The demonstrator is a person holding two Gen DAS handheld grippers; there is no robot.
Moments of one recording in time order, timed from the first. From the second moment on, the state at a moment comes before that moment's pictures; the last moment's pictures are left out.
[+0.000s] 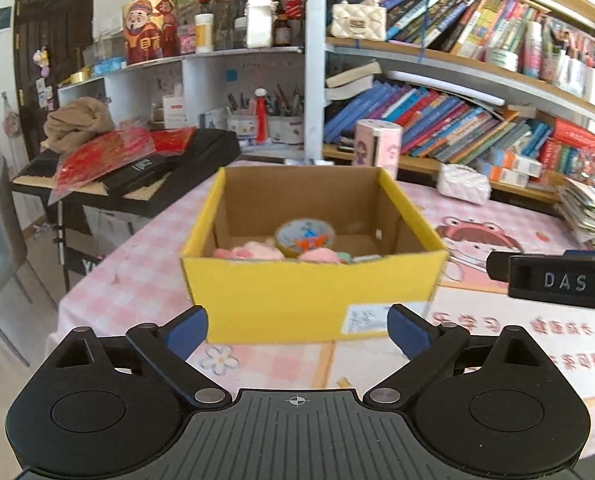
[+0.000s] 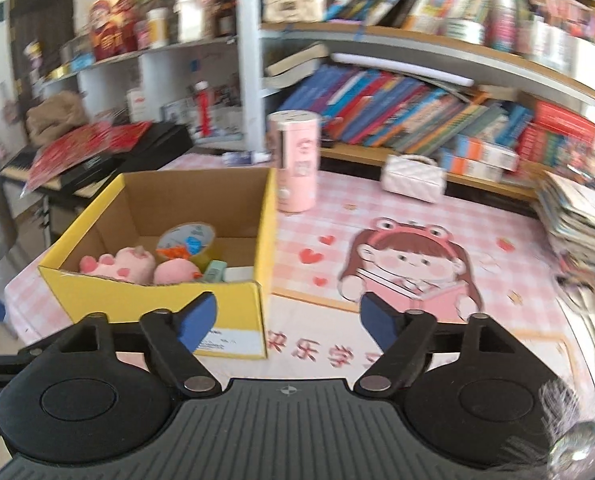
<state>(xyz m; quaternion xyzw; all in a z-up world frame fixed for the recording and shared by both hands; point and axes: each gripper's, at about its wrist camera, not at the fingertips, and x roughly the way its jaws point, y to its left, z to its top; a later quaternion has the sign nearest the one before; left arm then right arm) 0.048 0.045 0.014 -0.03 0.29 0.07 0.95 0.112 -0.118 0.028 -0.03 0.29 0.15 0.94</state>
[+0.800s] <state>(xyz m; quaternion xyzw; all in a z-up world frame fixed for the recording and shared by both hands) 0.025 -0.006 0.001 0.02 0.31 -0.03 0.95 0.039 -0.179 0.004 0.02 0.29 0.01 0.96</state>
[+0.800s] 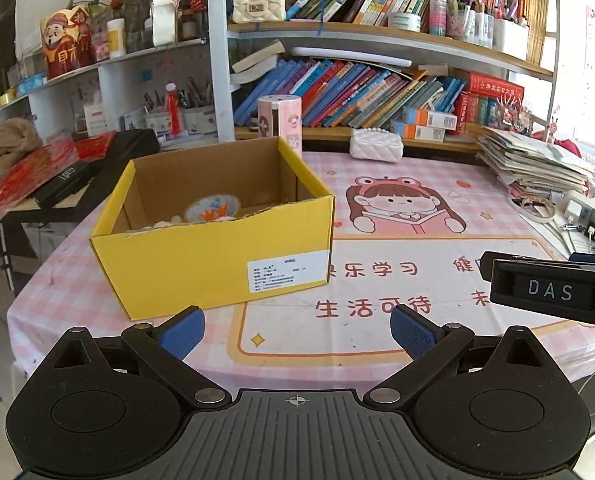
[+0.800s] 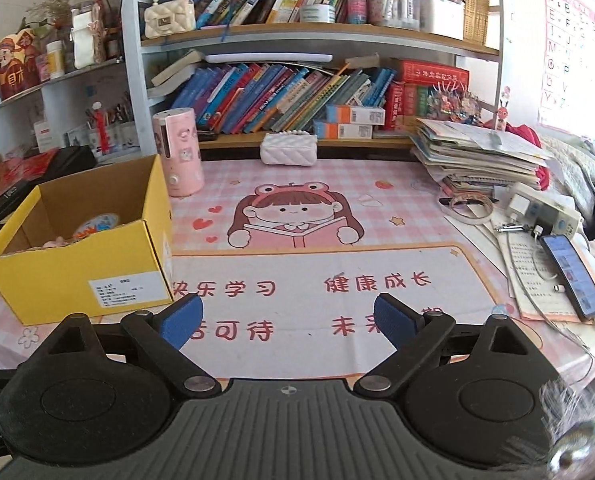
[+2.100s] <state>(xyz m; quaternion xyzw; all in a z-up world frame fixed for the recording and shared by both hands) 0.031 -0.016 -0.007 0.01 0.34 0.05 0.94 0.034 -0.180 -0.011 -0.02 0.33 0.00 0.94</state>
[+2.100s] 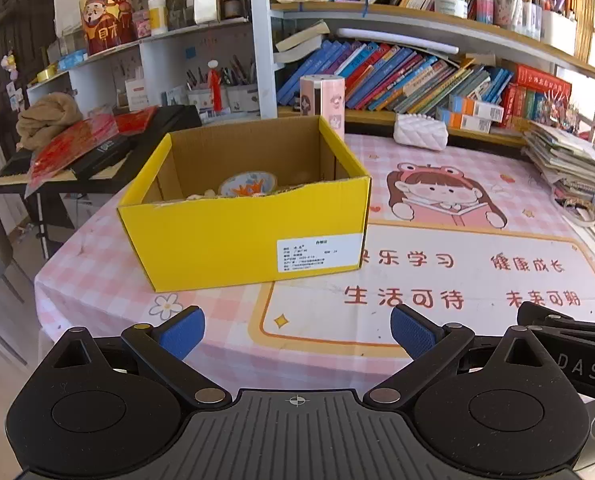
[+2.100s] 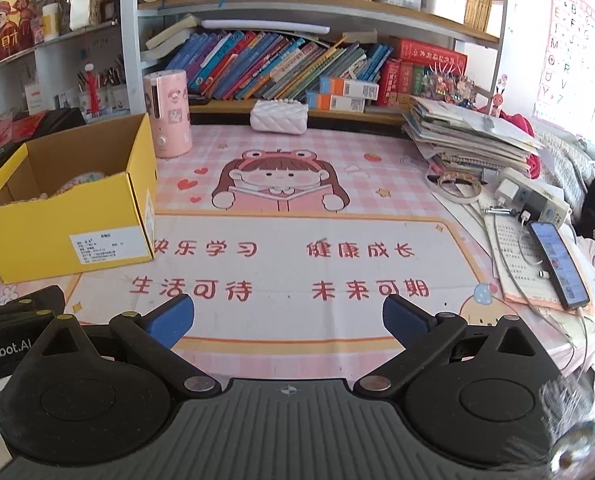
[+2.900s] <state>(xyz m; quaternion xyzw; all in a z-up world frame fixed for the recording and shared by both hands) 0.031 -0.018 -0.008 0.01 0.36 0.05 0.93 0.032 -0.183 -0.009 -0.02 0.34 0.00 0.94</state>
